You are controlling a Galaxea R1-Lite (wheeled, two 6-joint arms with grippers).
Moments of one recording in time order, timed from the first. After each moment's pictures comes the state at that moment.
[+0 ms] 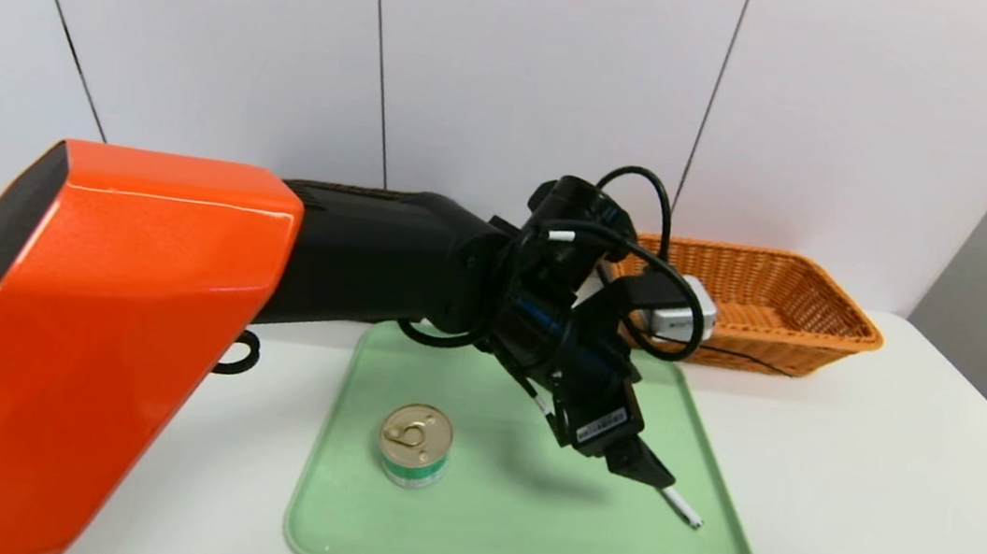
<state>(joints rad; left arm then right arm) -0.82 2.25 -1.94 0.41 -0.51 0.53 0.12 0.81 -0.60 0.27 0.25 0.07</state>
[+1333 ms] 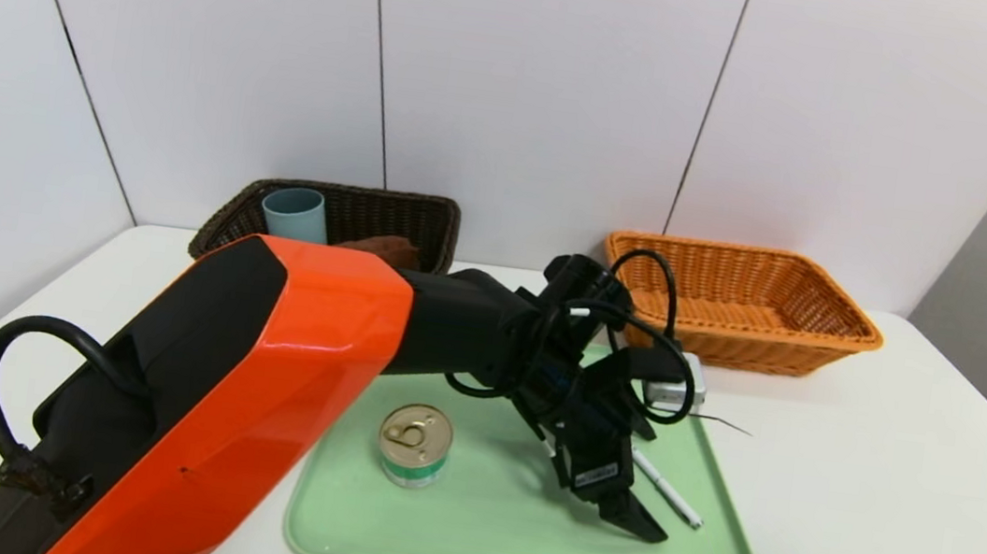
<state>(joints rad) -0.81 2.43 -1.98 0.36 -0.64 0.67 0.12 0.80 -0.56 0.27 0.26 0.12</state>
